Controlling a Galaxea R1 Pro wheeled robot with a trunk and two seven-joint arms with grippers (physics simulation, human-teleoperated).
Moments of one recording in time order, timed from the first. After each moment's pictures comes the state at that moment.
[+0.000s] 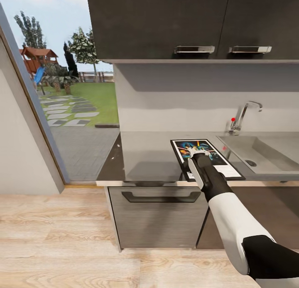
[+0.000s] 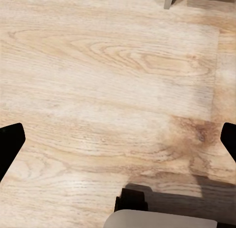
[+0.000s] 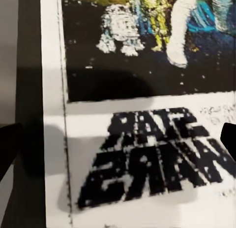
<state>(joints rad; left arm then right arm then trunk) 0.06 0.03 0.16 -0.63 0.02 -0.14 -0.01 -1.00 0.07 0.09 -0.86 -0.07 0.93 -0.32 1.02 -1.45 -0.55</state>
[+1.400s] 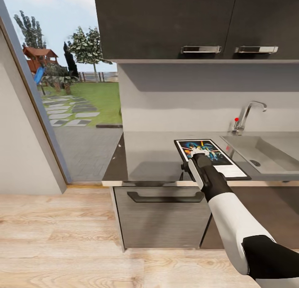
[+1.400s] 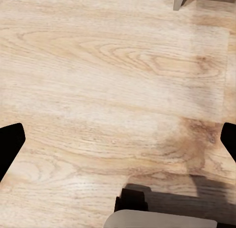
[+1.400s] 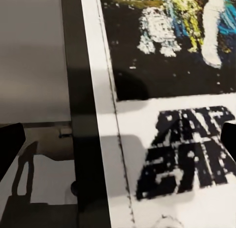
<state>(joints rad) 0.06 0.03 0.16 -0.63 0.02 -0.14 -0.01 -1.00 0.07 0.09 -0.86 -0.06 0.92 -0.32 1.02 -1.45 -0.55</state>
